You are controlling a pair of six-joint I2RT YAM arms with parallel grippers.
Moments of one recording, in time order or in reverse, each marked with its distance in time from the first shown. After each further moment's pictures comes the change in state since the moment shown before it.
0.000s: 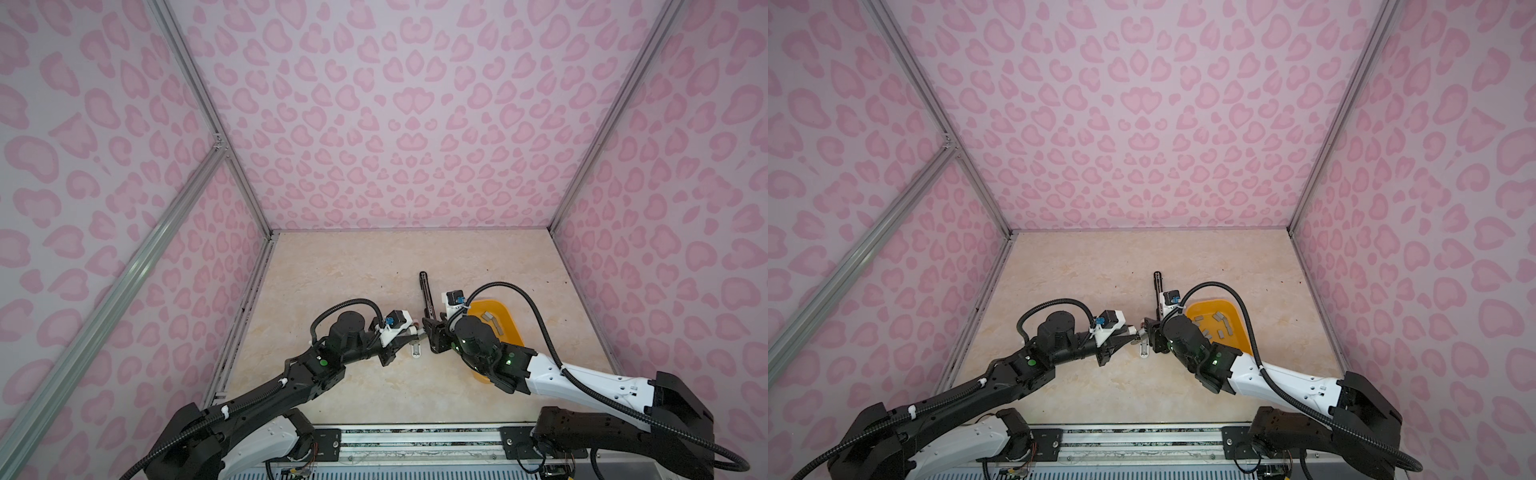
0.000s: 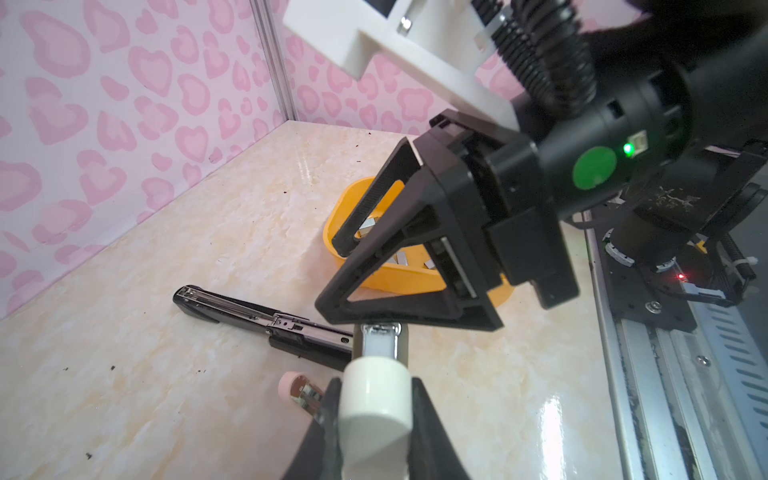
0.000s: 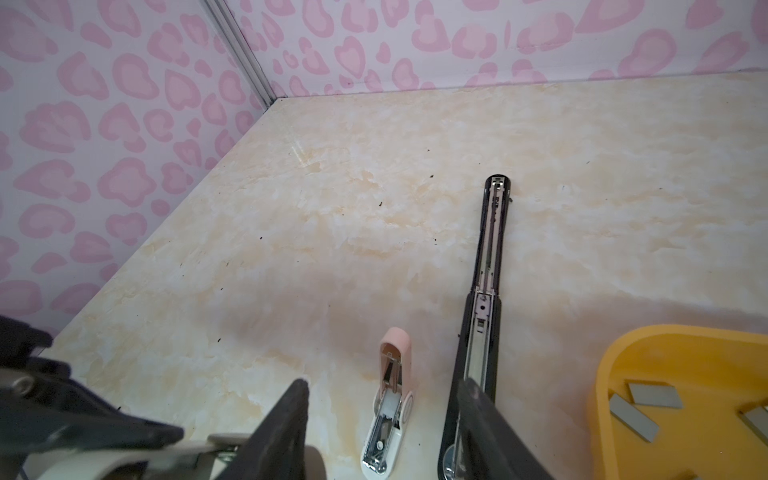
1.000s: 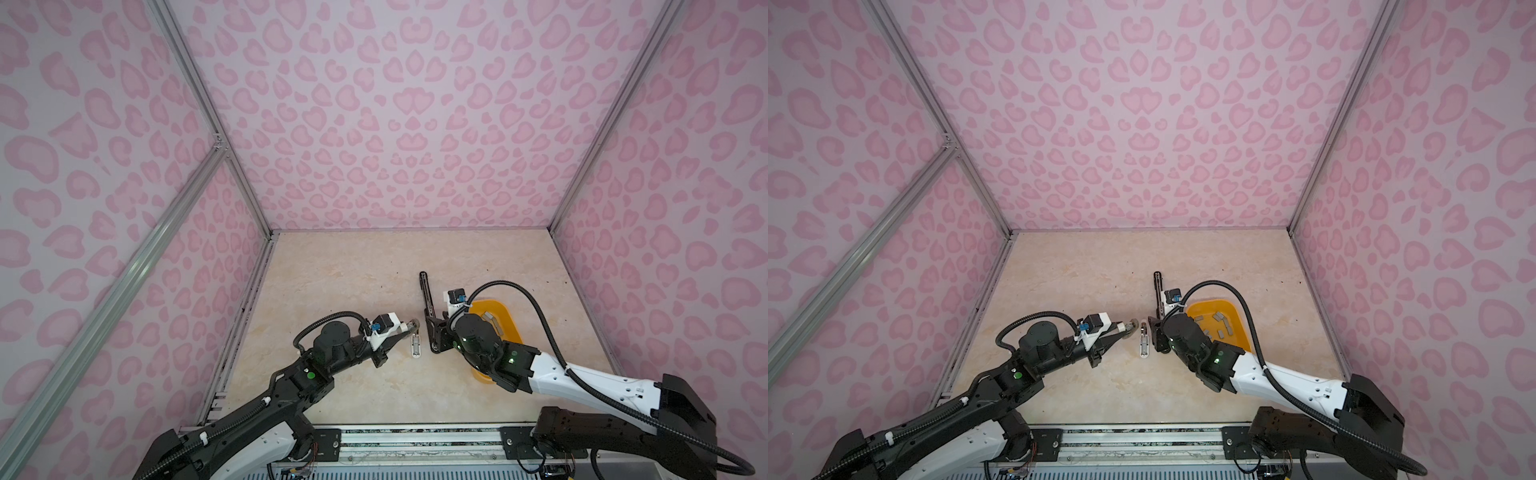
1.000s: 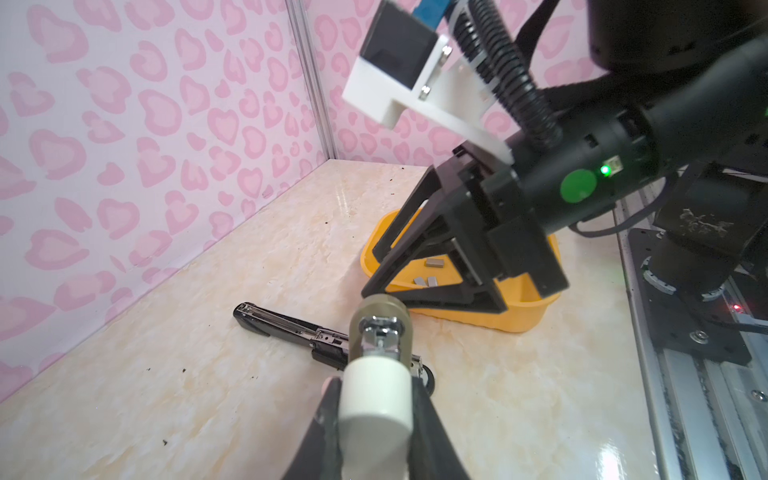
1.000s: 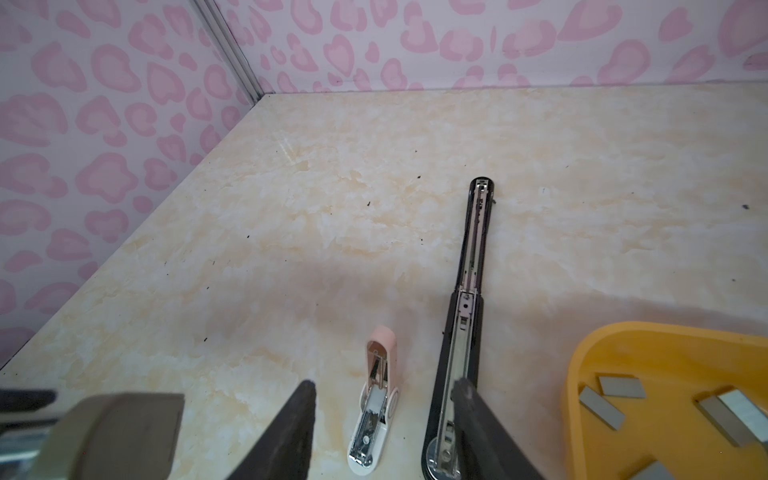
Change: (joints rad) left arm 0.000 -0.151 -0.075 0.043 -0.092 0.007; right arm -0.001 -0.057 0.003 -0.056 0.024 -0.024
